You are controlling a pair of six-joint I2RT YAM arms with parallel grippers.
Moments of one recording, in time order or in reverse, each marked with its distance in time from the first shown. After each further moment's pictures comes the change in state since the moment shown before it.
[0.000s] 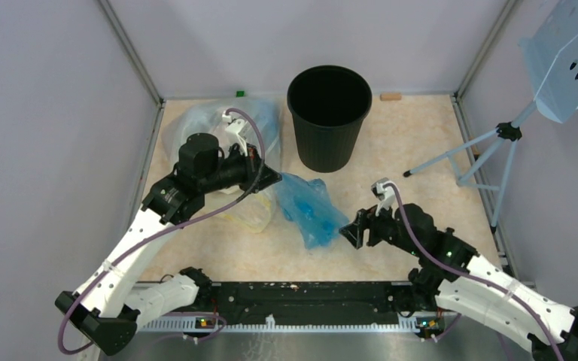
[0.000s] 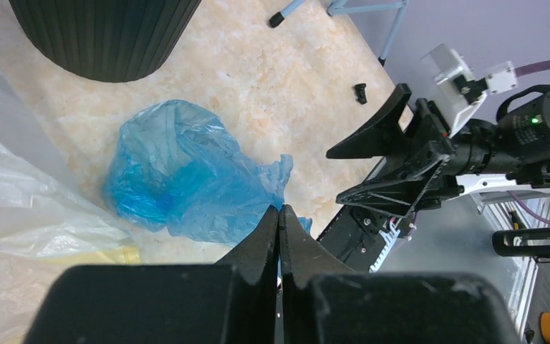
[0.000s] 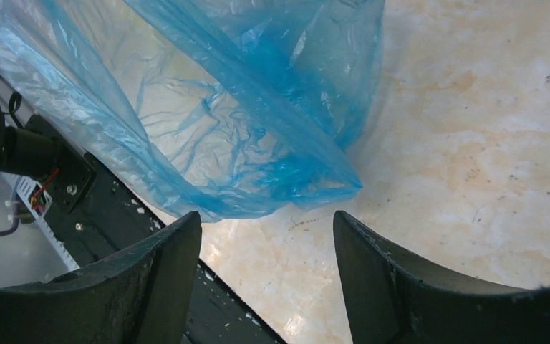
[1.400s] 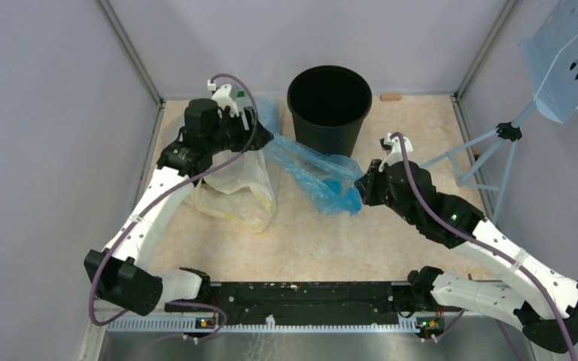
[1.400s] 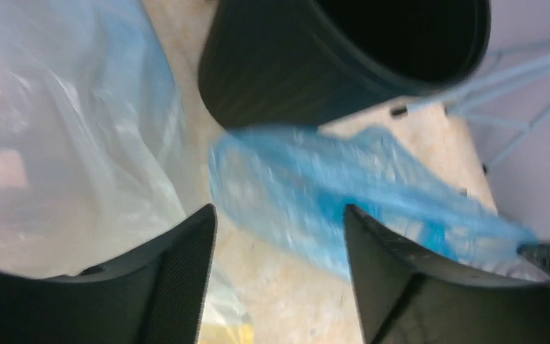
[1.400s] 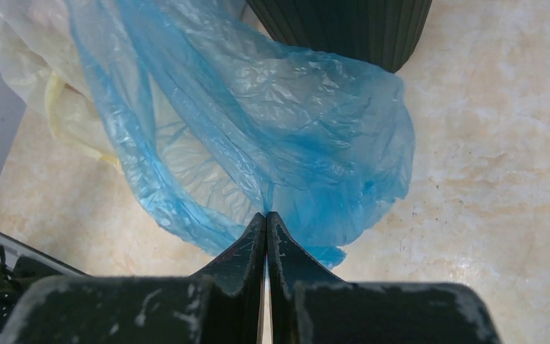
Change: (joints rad) left arm 0.227 0.309 0.186 0.073 -0.170 0.035; right arm 0.000 0.355 0.524 -0.203 0.314 0.080
